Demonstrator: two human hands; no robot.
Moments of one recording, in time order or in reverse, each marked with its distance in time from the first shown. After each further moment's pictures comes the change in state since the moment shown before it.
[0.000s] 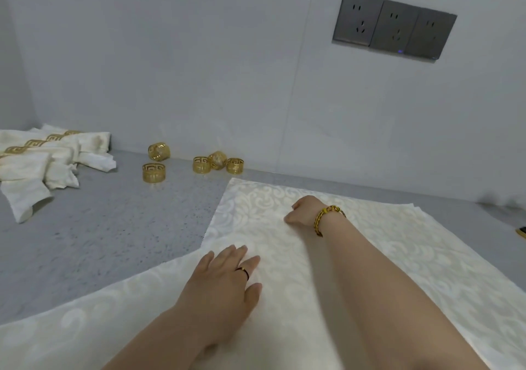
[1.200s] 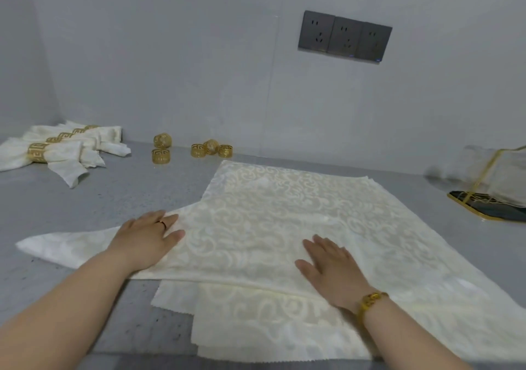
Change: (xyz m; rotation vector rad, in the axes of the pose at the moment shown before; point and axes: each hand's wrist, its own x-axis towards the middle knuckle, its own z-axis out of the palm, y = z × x) left_hand -0.088 -0.053 -0.020 0.061 -0.028 -0.308; right_hand -0.225 0.088 0.052 -0.275 0.028 -0.122
